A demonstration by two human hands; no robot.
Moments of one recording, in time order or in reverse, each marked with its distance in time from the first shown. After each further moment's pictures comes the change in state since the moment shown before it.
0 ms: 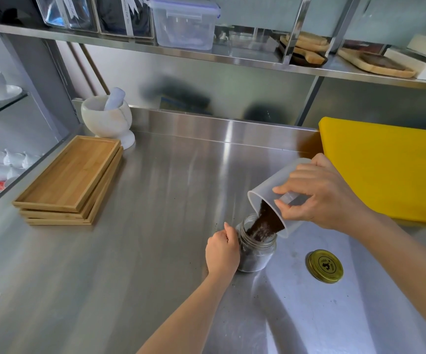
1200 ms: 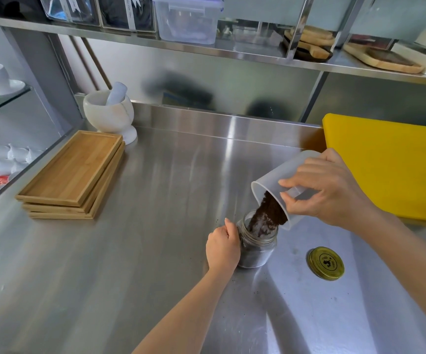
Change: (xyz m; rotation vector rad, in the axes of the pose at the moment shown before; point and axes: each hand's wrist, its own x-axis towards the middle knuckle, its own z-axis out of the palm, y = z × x) left_hand 0.000 -0.001 0.001 0.014 0.009 0.007; right_hand -0.004 0.004 -0.002 -0.013 0.061 -0.017
